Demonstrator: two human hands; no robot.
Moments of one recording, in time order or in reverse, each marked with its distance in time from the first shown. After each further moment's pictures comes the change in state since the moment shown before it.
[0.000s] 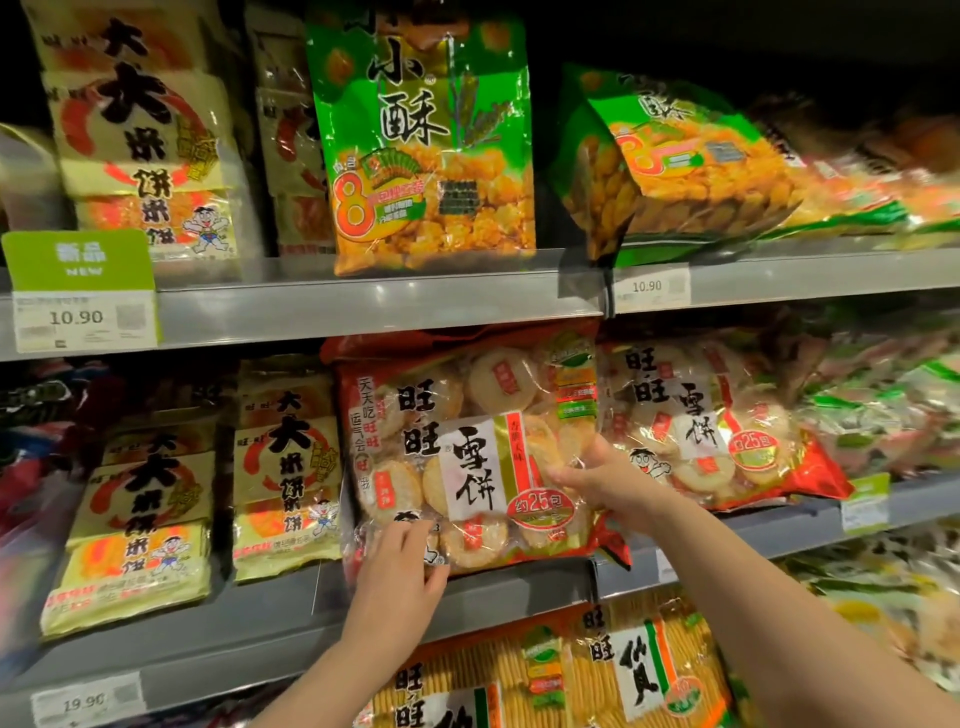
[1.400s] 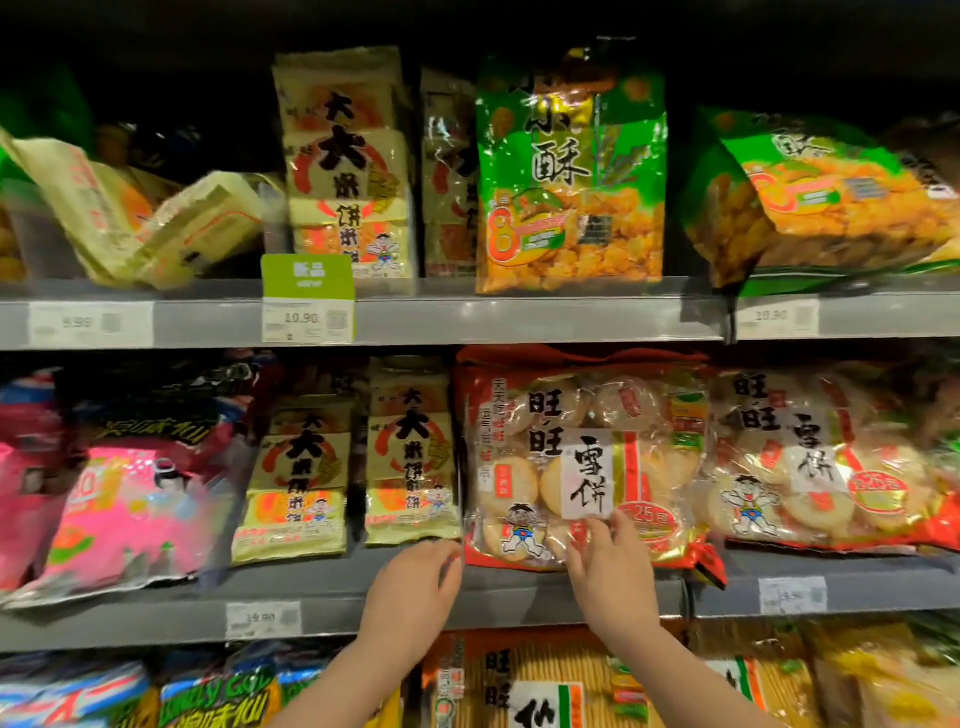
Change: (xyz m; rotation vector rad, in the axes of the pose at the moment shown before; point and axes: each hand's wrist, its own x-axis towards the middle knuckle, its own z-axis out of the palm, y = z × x) left_hand -0.052 -0.055 -0.065 -0.052 0.040 -0.109; right_hand -0.041 0.047 0.140 -0.960 0.503 -0.306
